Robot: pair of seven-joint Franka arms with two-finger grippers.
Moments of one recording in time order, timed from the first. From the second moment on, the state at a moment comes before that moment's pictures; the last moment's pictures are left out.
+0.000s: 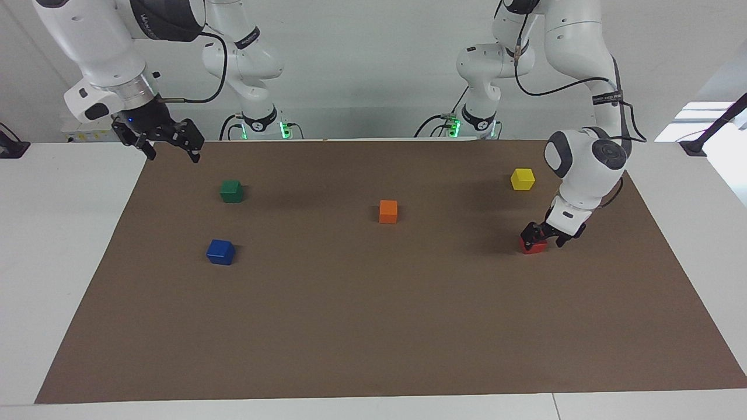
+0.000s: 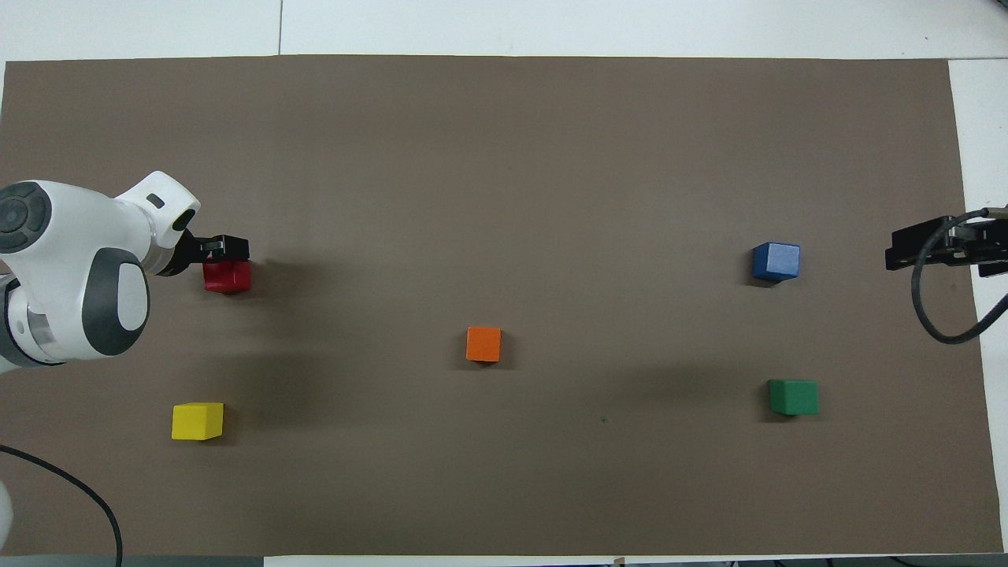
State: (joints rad) left arm 0.03 0.23 -0.04 -2.09 -0.02 2.38 -0.01; right arm -0.10 -0.06 0.06 -1.67 -0.01 1.55 0.07
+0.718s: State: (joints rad) left arm 0.02 0.24 -0.05 -2.12 -0.03 2.36 -0.10; right arm -0.10 -0.06 0.06 -1.67 0.04 1.51 -0.02
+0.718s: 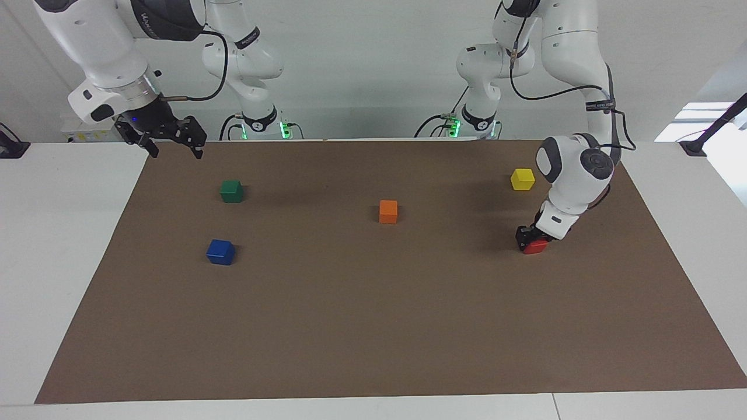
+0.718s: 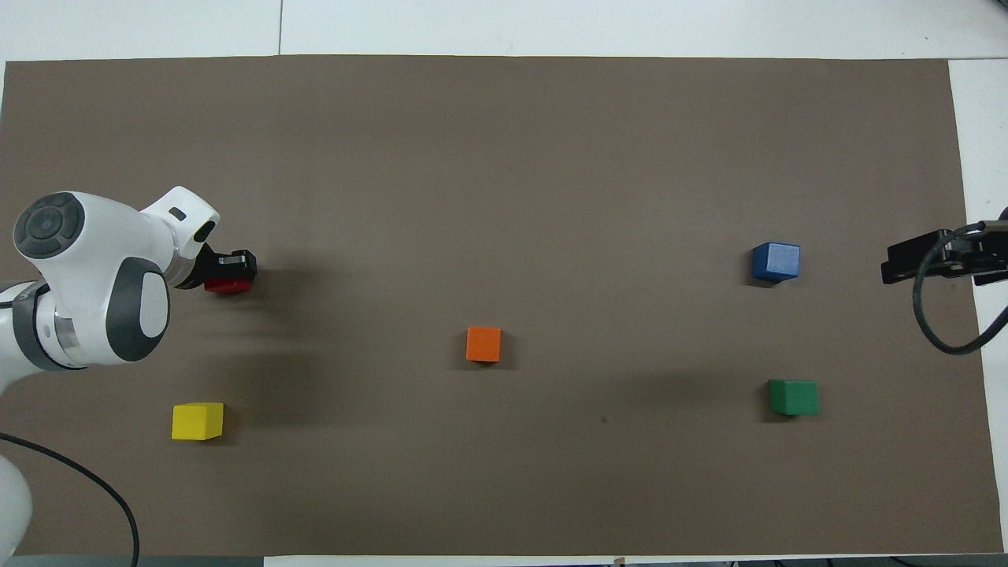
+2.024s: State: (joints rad) left arm -0.25 0.02 -0.09 -1.94 -1.14 2.03 -1.29; right arm -0.24 0.05 0.03 -2.16 1.41 1.49 -0.64
